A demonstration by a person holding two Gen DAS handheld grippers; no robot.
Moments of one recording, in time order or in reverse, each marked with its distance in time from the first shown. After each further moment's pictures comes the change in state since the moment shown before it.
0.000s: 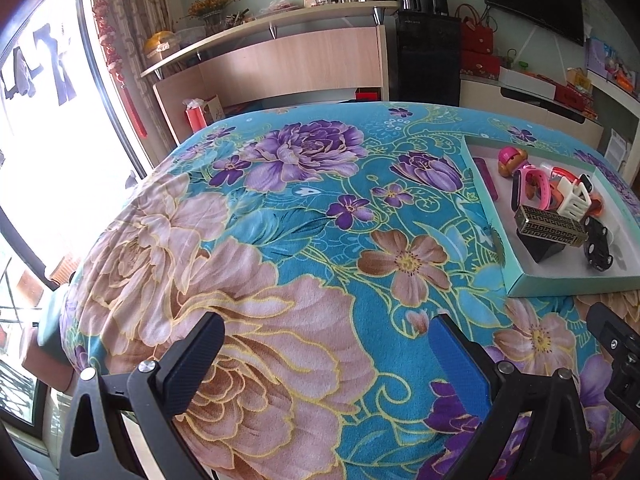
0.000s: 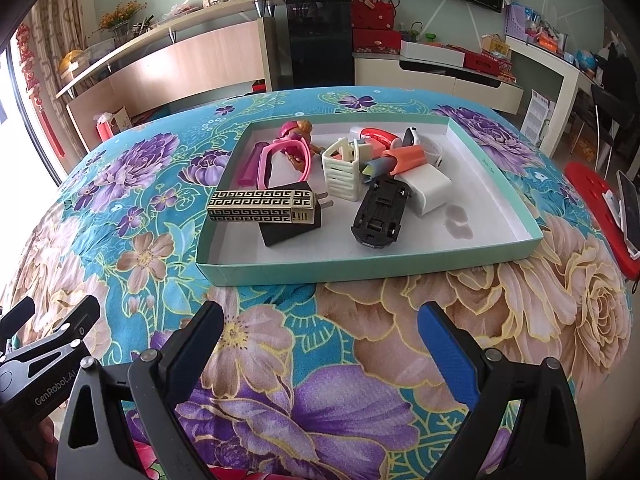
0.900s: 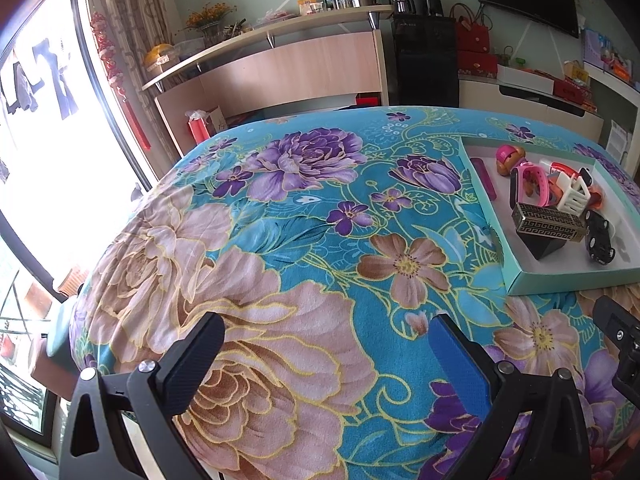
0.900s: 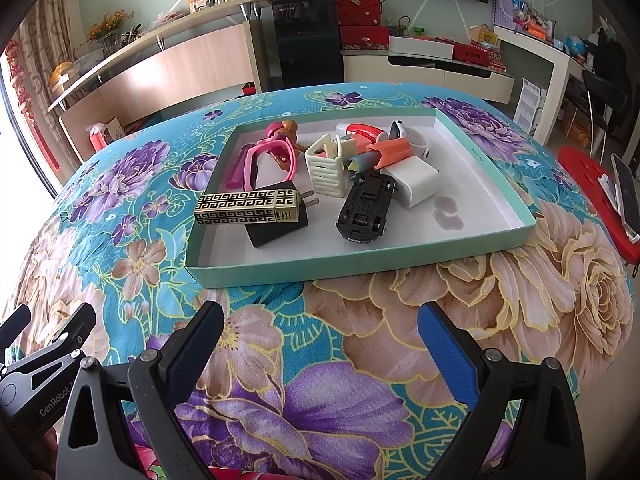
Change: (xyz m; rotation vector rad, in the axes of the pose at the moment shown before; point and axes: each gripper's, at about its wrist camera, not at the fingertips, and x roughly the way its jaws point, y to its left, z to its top) left arm -0.006 -0.005 -0.001 0.028 -0.029 0.025; right arm -0.001 -0.010 -0.002 0.045 0.002 -0.004
